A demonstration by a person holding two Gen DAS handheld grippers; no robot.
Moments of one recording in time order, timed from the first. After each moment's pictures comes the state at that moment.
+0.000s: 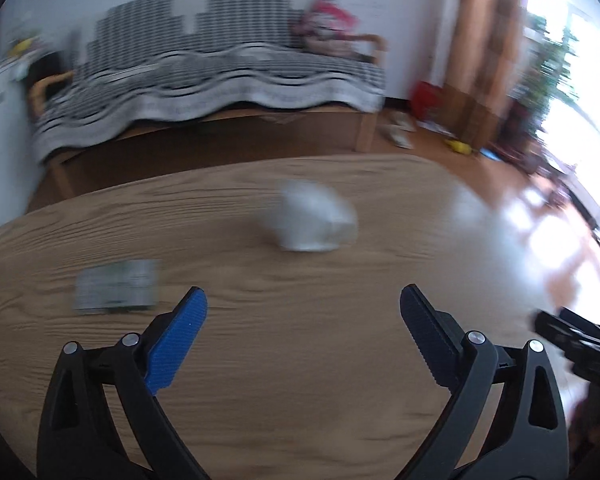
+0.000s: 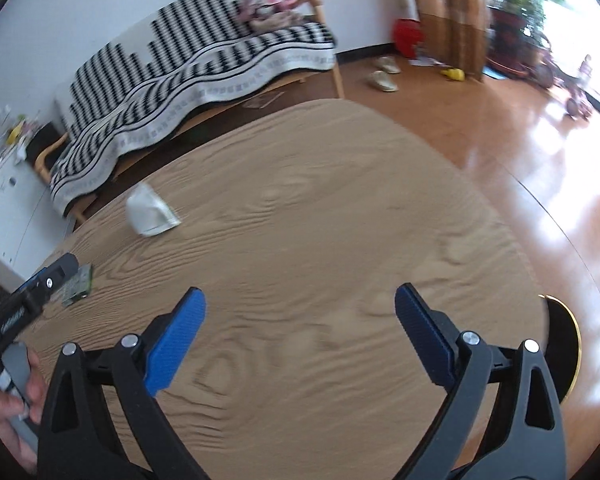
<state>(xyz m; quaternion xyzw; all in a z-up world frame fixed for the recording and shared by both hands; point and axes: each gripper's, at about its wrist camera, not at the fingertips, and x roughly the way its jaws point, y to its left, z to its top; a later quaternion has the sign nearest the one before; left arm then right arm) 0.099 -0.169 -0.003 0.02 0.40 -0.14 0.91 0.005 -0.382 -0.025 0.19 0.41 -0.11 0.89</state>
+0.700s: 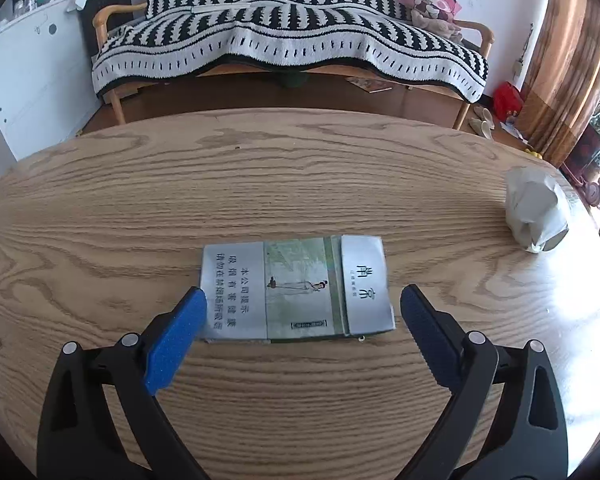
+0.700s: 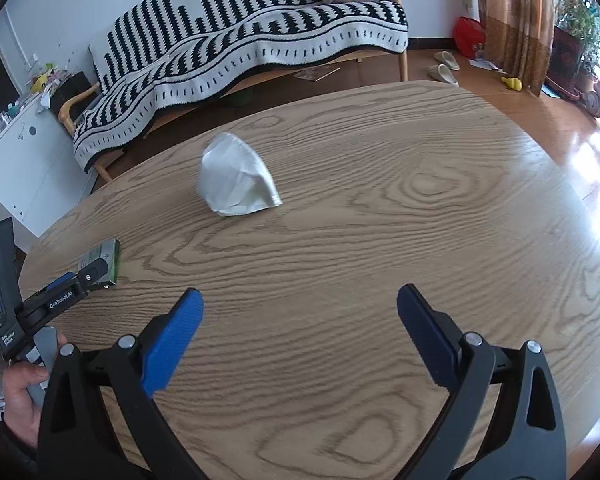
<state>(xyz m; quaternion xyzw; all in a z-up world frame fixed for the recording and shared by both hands) 0.186 -0.031 -0.083 -0.01 0.45 -0.05 0.89 0.106 -0.278 -0.061 0.15 0.45 -0.04 0.88</state>
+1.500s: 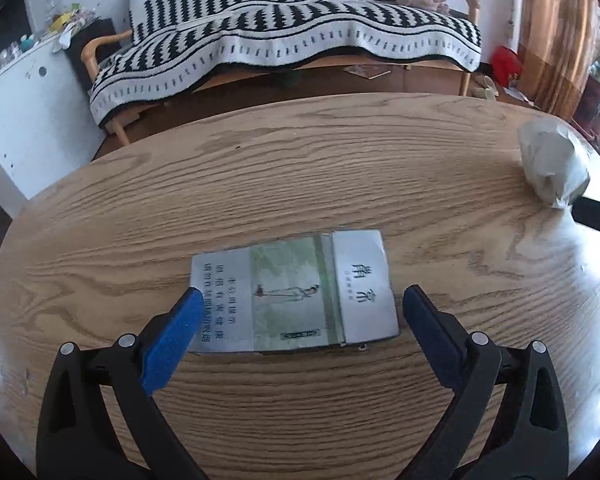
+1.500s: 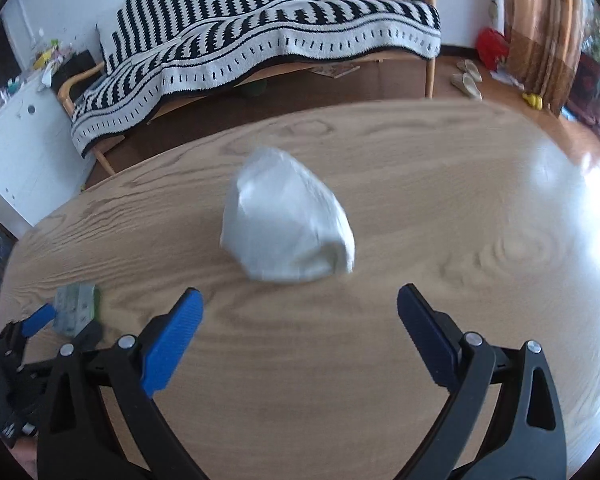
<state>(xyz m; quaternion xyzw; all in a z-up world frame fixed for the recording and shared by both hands) 0.183 -0.037 -0.091 0.06 0.46 -0.04 0.89 0.201 -0.243 -0.081 0.10 0.46 -0.03 0.88</state>
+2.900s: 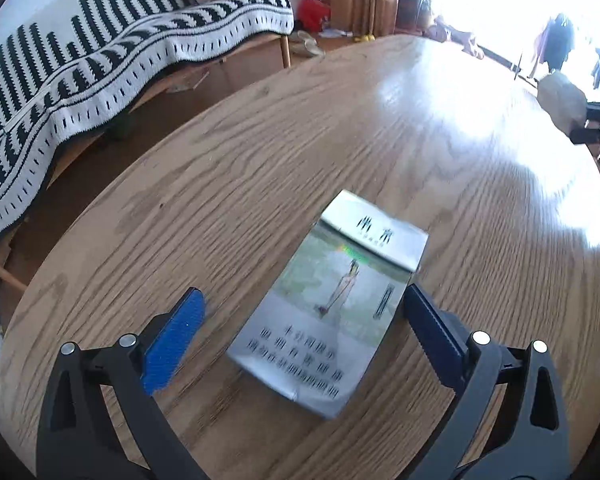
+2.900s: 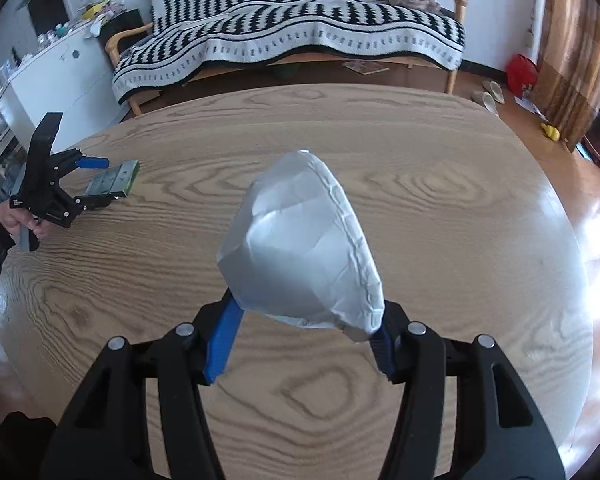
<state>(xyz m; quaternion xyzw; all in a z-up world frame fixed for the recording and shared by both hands) 0.226 0.009 -0.099 0.21 0.42 -0.37 0.80 0.060 -0.280 -0.055 0.04 0.47 0.04 0.88</state>
